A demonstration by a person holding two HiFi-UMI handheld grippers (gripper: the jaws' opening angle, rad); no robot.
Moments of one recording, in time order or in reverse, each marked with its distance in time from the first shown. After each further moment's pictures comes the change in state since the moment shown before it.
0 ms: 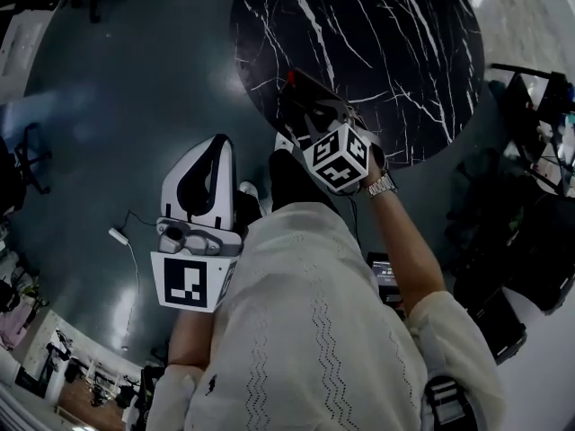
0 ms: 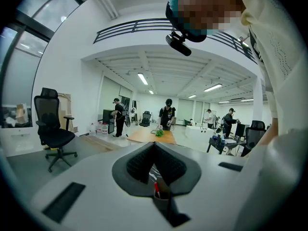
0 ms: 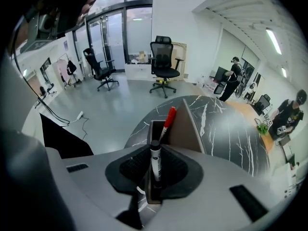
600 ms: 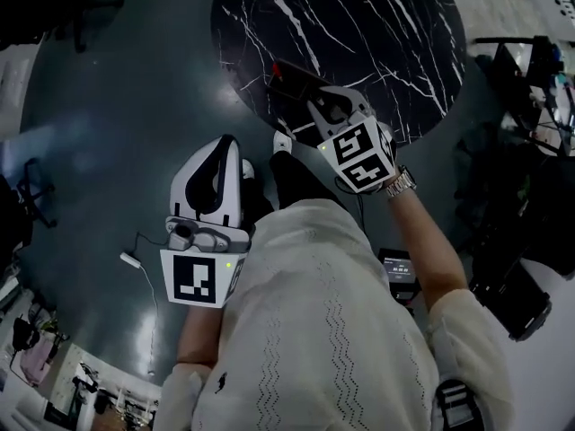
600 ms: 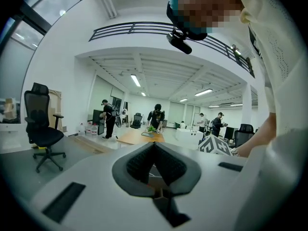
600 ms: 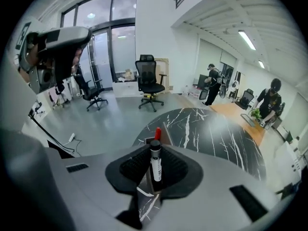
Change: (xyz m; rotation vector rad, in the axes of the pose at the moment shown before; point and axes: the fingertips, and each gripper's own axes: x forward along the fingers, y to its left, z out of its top) left arm -0.015 -0.022 -0.007 -0.004 -0.031 -0.118; right arm -0.074 -0.014 0.026 0.174 -0.167 -0.082
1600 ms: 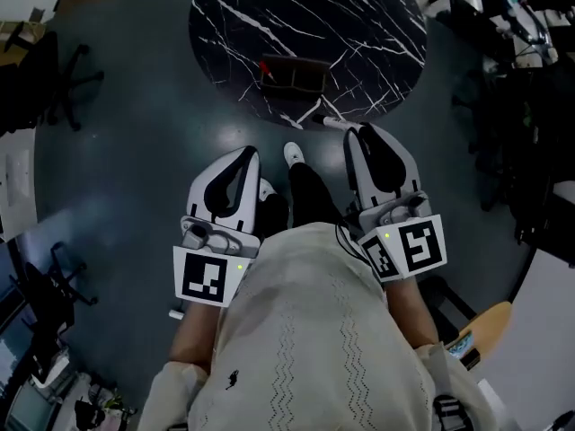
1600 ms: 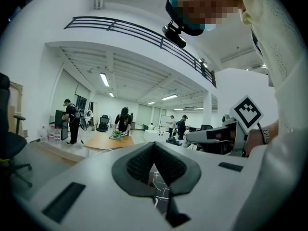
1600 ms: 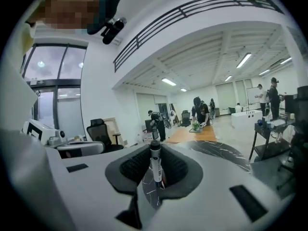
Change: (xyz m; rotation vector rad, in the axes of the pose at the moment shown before) left arm -0.073 -0.024 0.010 0.046 -0.023 -0.400; right arm -0.220 0.100 0.062 0.589 -0.648 -0.538
